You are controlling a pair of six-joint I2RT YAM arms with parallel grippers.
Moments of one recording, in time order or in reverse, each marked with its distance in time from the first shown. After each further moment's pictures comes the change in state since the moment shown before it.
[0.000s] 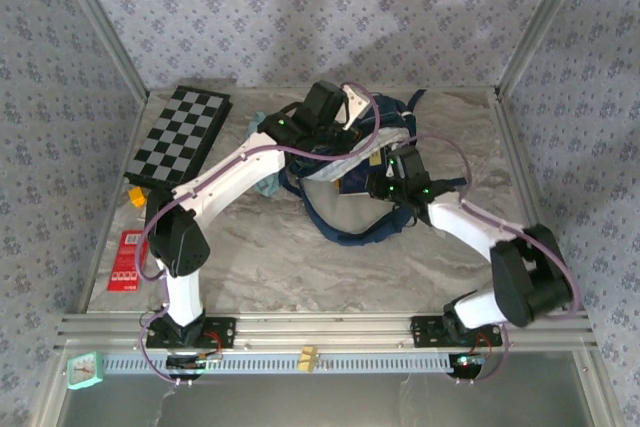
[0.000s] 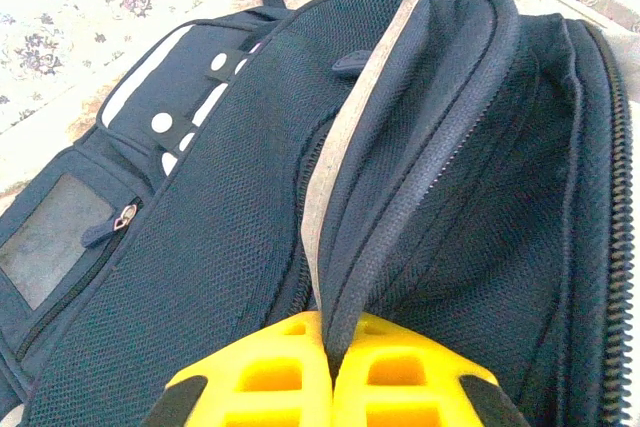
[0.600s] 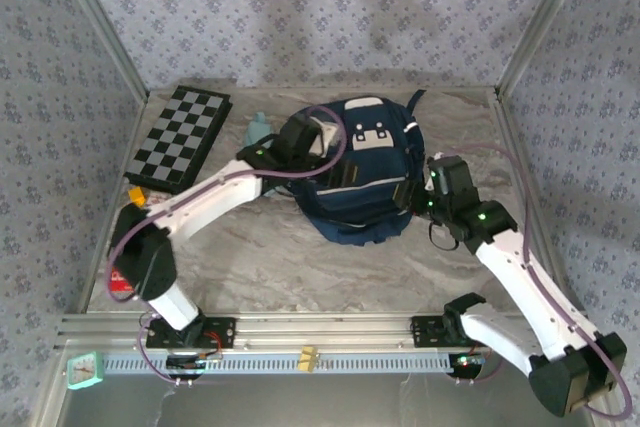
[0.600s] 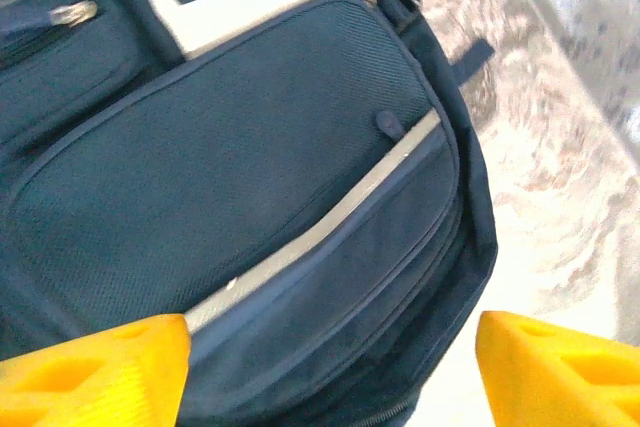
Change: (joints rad) left arm 0.056 -0.270 -0.494 0.169 0.183 -0.419; right arm -0.031 -0.412 0.093 -0.560 0.004 0.079
